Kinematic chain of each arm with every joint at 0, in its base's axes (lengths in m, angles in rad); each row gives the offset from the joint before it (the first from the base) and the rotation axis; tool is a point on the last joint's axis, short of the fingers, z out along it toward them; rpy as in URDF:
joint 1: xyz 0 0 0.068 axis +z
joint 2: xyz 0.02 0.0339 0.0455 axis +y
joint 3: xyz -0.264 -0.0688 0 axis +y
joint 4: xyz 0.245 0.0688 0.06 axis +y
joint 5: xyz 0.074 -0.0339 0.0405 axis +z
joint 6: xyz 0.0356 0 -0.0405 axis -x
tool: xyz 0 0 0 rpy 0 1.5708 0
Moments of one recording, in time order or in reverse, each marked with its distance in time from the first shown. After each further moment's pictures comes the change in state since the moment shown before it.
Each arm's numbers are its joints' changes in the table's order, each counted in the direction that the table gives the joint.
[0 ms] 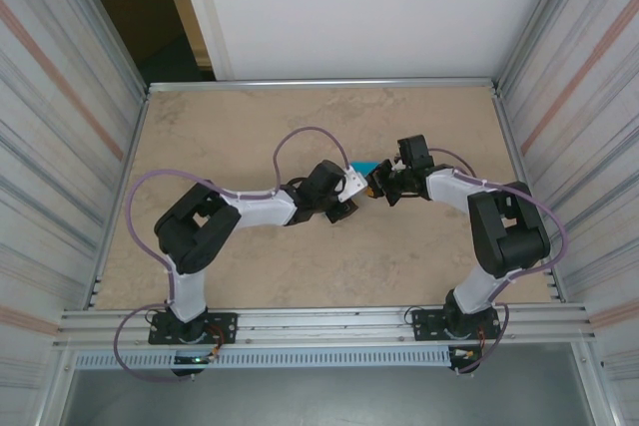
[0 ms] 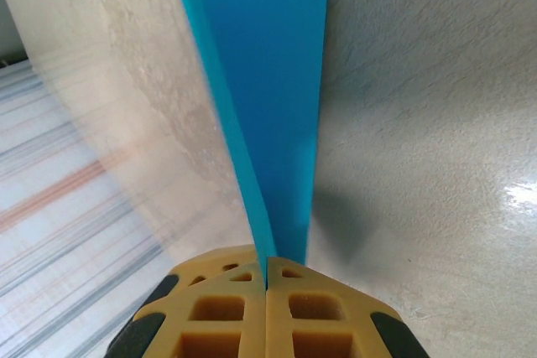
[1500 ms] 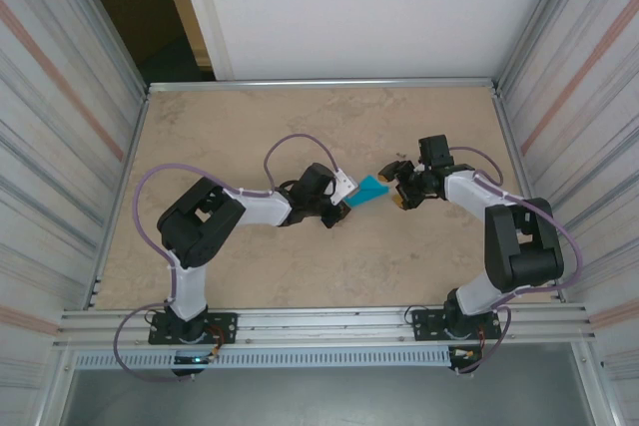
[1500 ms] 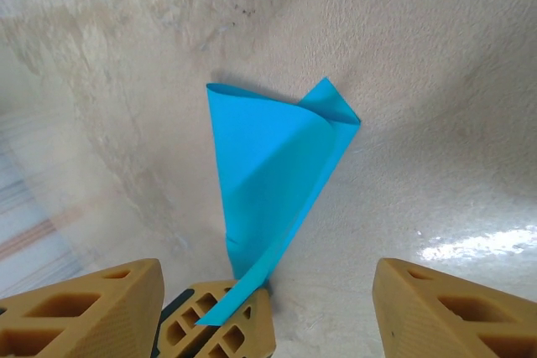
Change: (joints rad) left arm 0.063 0.032 0.066 -0.069 -0.220 0.149; right arm -0.110 -0.123 0.028 0.182 -0.146 0.175
